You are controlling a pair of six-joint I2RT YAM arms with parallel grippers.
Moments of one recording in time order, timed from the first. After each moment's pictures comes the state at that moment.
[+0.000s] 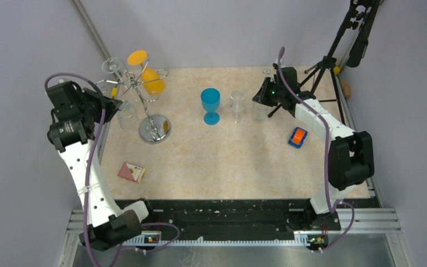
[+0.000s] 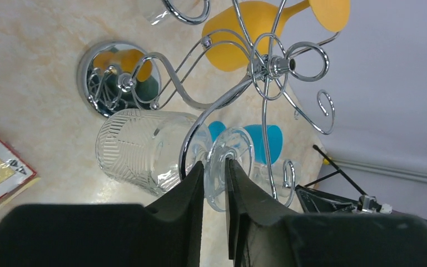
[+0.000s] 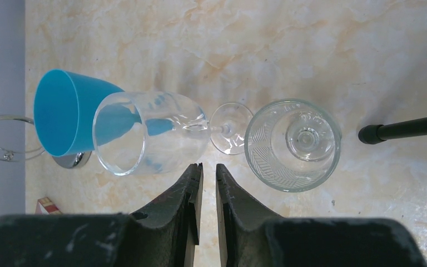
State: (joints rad) left arm 0.41 1.14 1.59 -1.00 0.32 -0.74; right arm 0.31 1.66 1.34 -0.28 -0.19 0.53
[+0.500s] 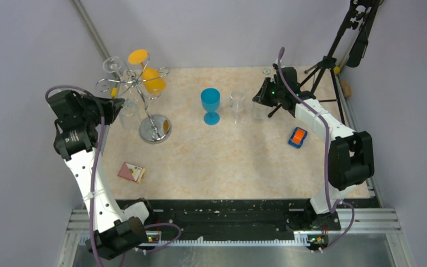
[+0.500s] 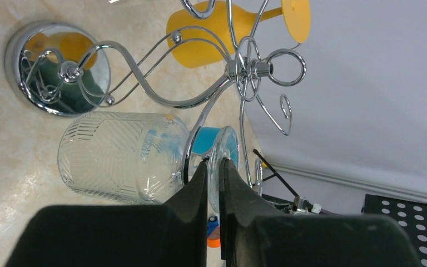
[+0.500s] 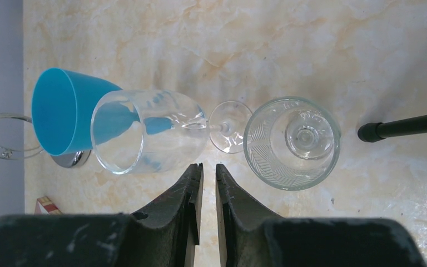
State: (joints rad) left arm 0.47 1.04 1.38 -0.79 0.45 -1.01; right arm 0.31 1.66 1.34 -0.28 -0.19 0.53
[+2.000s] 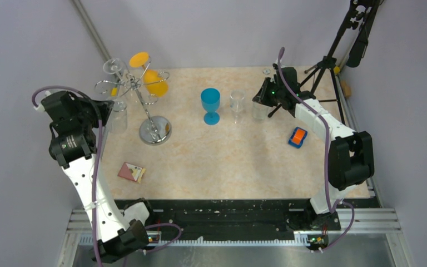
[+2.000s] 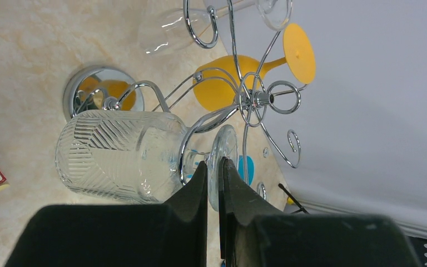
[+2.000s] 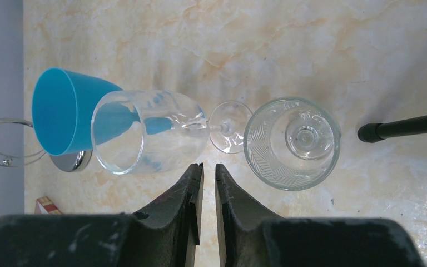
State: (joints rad) left arm 0.47 1.01 1.47 -0.89 0.27 -0.94; right arm 0.31 1.66 1.34 -0.28 -0.19 0.53
